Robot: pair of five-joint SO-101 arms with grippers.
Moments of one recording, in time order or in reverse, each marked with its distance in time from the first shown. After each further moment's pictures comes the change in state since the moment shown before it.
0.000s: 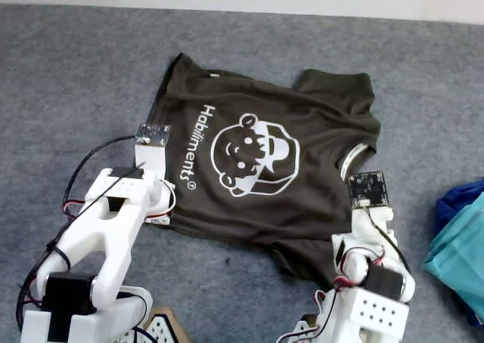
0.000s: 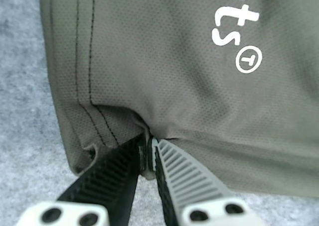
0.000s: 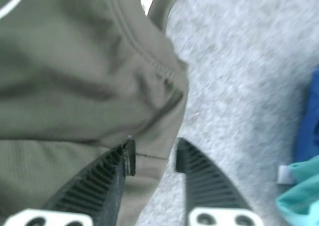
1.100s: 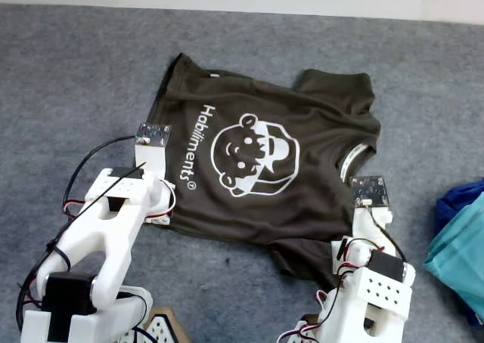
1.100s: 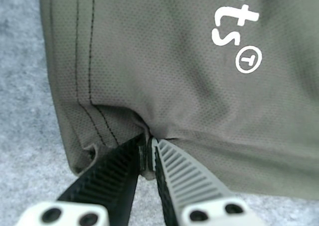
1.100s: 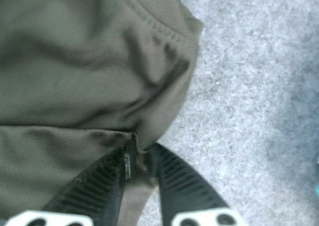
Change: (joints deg) left arm 0.0 0.0 0.0 0.0 0.0; right arm 3.1 12.2 1.4 -6.1 -1.0
